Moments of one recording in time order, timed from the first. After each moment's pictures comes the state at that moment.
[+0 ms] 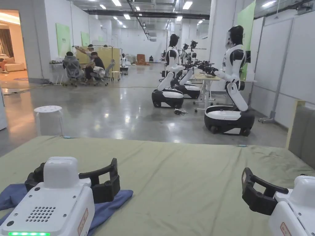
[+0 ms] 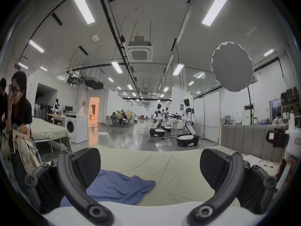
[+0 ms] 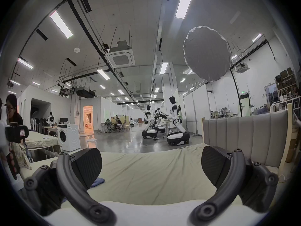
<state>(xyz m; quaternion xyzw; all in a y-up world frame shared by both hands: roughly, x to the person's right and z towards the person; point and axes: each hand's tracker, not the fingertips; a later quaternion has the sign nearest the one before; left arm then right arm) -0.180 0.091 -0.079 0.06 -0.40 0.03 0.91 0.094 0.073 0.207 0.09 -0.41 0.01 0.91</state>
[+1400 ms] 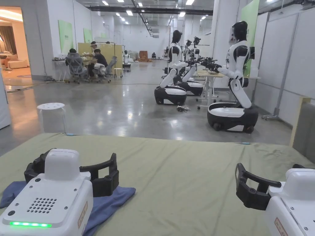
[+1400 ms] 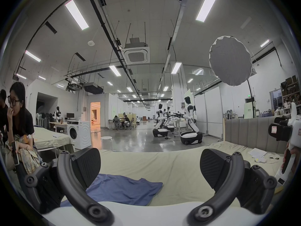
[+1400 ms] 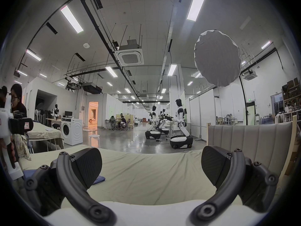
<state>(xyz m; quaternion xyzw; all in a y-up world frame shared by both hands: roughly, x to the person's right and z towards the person) -0.179 0.099 -0.093 0.08 -0.39 0.00 0.92 0.091 0.078 0.189 0.09 -0.38 0.05 0.92</state>
